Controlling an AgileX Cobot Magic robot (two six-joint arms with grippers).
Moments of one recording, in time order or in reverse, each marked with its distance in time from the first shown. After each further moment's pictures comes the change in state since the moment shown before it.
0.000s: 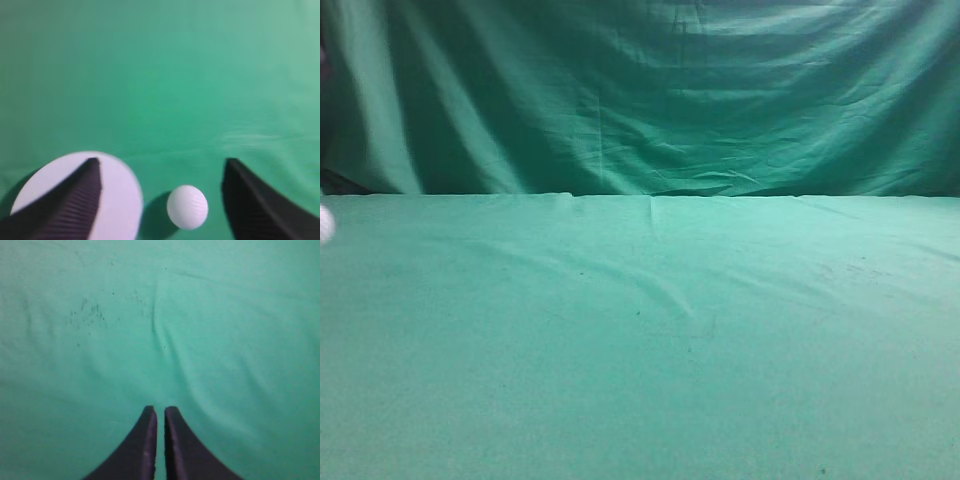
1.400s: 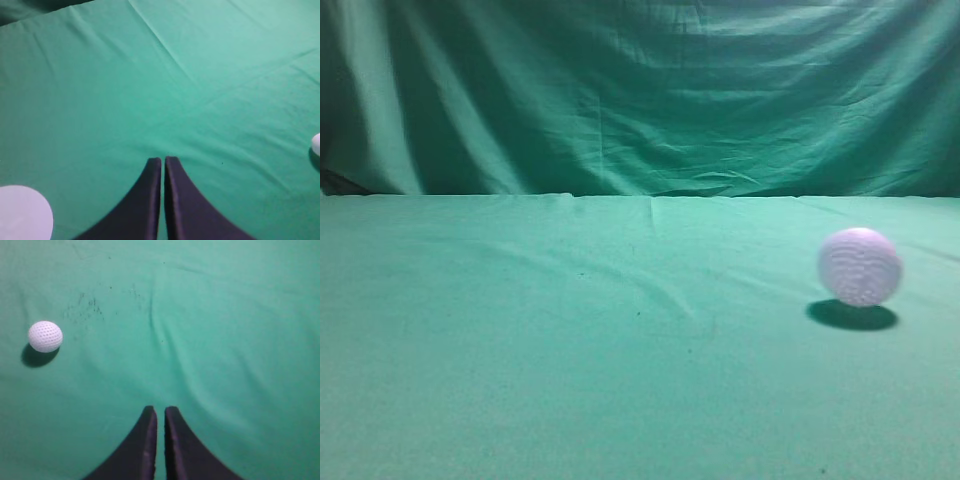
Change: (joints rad) left arm -0.341 -0.693 0.459 -0.102 -0.230 0.169; right arm 0.000 0.000 0.000 -0.010 0.021 0.000
